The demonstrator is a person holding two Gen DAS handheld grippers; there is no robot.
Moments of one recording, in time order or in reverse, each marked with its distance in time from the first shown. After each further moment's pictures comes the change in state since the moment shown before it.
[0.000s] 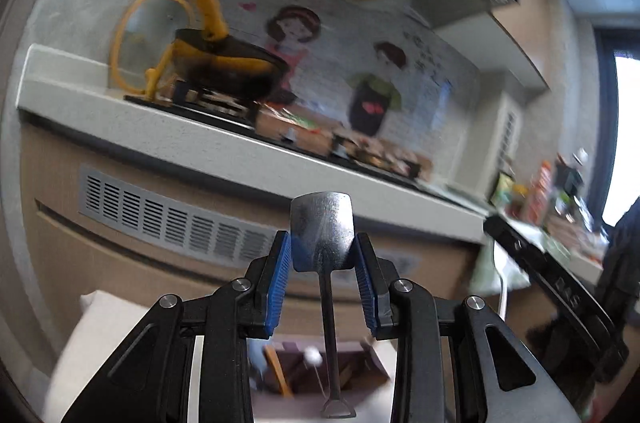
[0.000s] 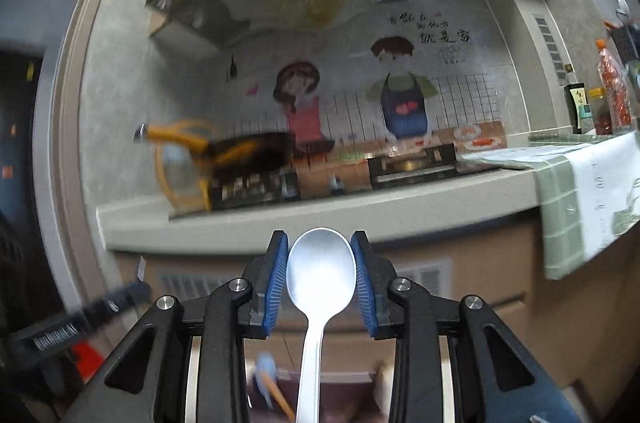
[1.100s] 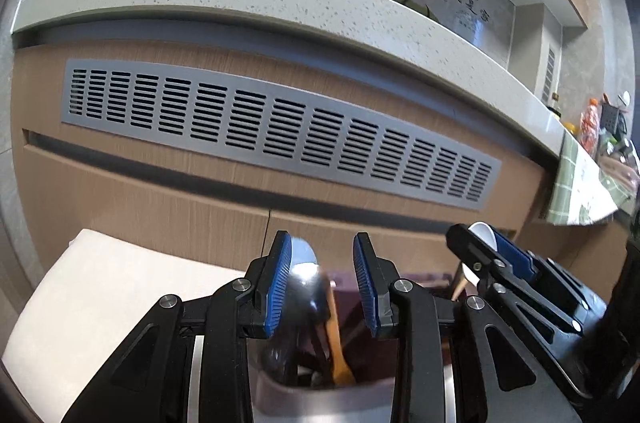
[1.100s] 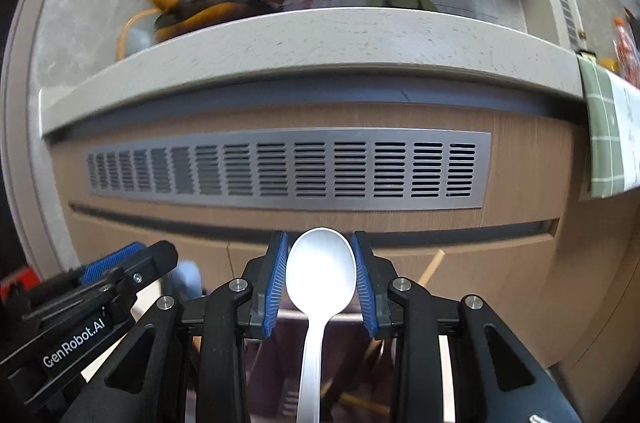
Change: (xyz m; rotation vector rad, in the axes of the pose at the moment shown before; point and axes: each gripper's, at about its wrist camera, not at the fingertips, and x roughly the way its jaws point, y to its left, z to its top) left arm 0.088 0.025 -0.116 0.064 0.203 0.088; right arm 0.104 0.017 -0.142 -0.164 0.234 -0.147
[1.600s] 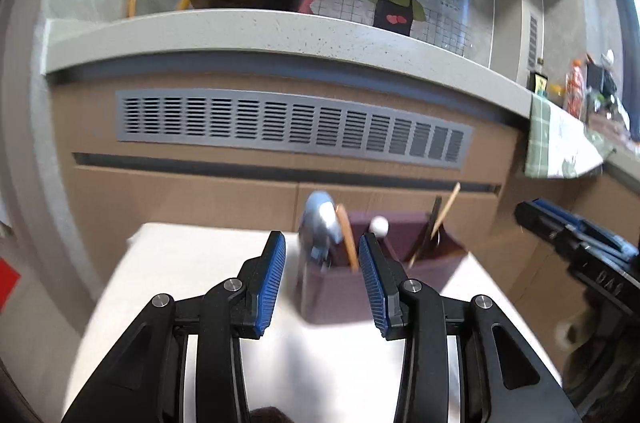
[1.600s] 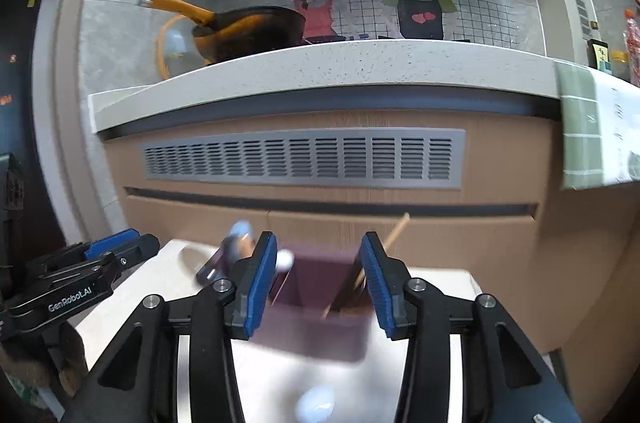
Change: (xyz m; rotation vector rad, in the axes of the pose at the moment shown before) left arm -0.125 -0.007 -0.016 0.113 0.052 0.072; right arm -0.110 -0.043 0.003 0.016 0.078 0.144
